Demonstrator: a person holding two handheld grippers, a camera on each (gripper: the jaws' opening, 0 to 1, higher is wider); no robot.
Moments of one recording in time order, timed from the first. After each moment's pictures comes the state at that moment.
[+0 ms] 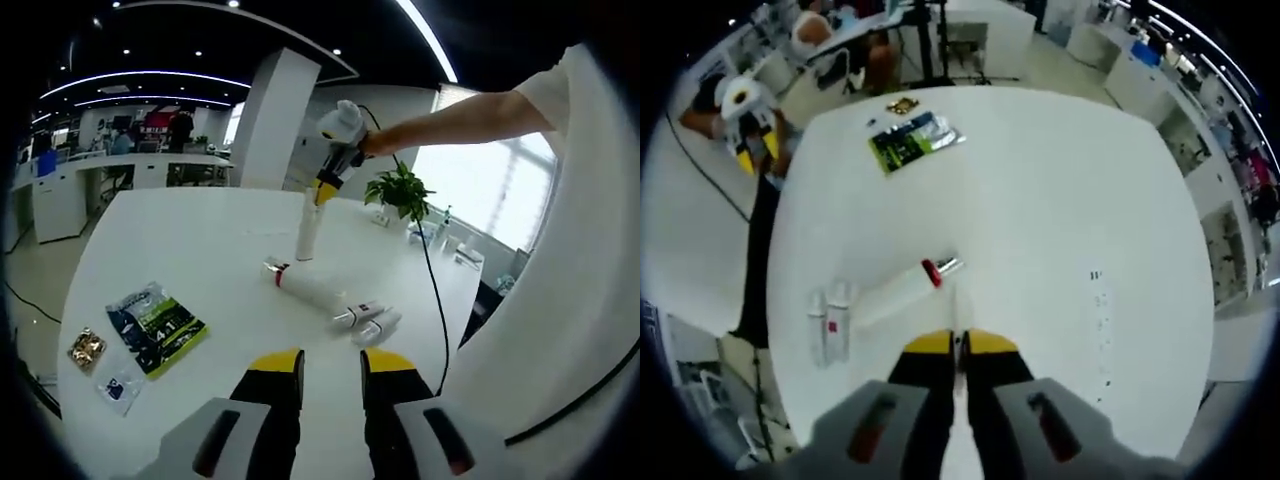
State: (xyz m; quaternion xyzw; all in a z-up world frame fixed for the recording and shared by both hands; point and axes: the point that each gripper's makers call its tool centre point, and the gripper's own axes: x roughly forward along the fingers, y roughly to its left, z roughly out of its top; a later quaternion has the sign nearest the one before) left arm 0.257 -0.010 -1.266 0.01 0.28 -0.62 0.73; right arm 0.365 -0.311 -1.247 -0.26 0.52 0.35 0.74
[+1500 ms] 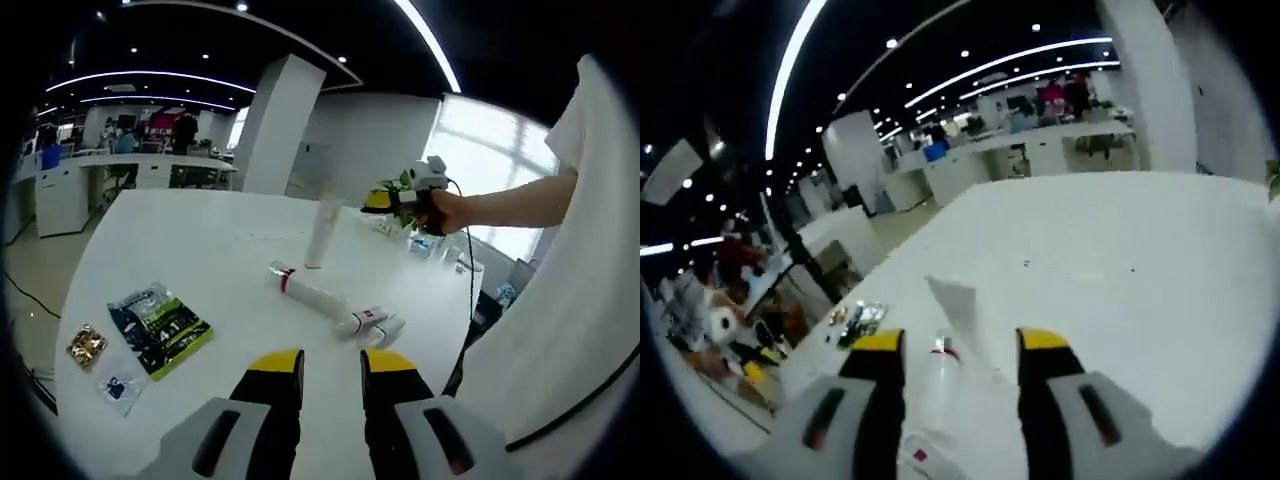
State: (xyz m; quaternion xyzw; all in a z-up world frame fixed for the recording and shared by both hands) left arm 0.270 -0.006 -1.271 -0.02 0.28 -0.62 0.73; right arm 0.281 -0.333 -1.228 0.19 0.23 0.01 0.95
